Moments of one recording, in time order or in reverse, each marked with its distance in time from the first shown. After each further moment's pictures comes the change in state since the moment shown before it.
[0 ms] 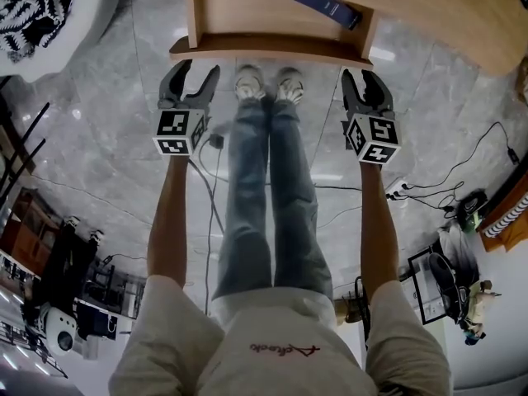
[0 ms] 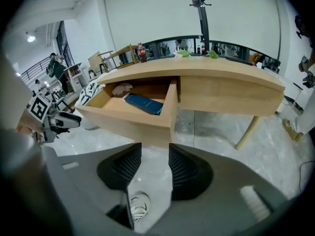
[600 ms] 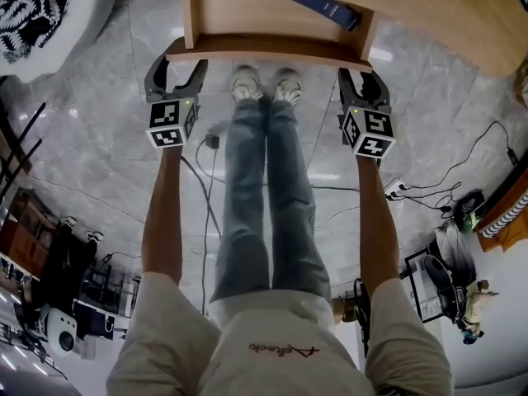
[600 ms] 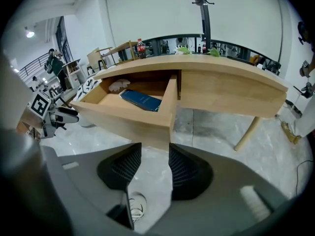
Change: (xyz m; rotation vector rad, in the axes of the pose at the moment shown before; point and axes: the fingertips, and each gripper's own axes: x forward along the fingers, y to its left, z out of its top) left arm 0.010 0.039 -0.001 0.026 0.008 0.126; right arm 0.019 -0.004 -0.002 -0.018 0.020 -0.022
